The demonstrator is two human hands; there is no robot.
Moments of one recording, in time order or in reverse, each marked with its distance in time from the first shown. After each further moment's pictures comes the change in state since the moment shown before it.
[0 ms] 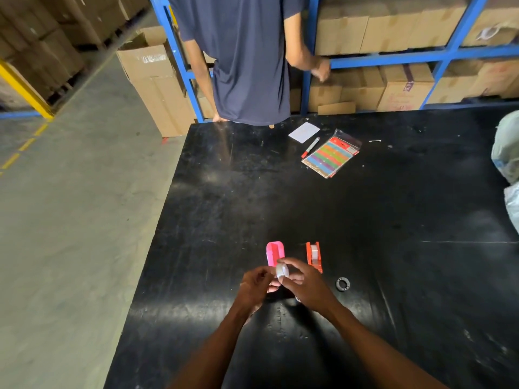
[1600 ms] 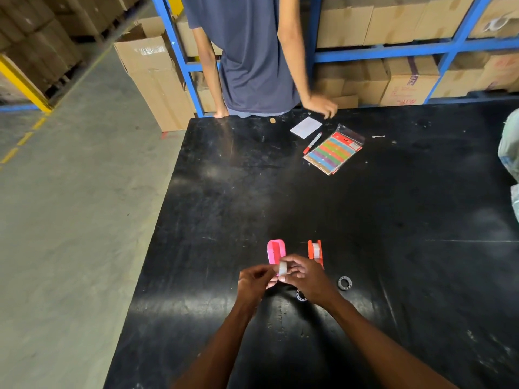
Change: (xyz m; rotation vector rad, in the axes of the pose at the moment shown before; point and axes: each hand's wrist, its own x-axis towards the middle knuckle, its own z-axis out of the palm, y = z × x) left_hand 0.010 0.000 0.001 -0.082 0.153 -0.073; right_hand 0.016 0.004 -0.006 0.015 -0.037 0.078
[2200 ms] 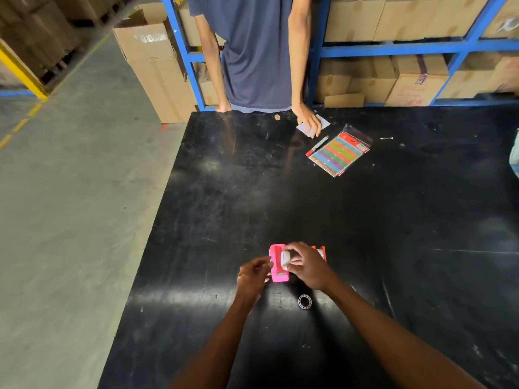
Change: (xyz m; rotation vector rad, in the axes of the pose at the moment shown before) left_hand 0.048 -0.008 -0.009 0.110 0.031 0.051; right_hand 0.064 0.014 -0.014 -0.335 -0.022 -0.107
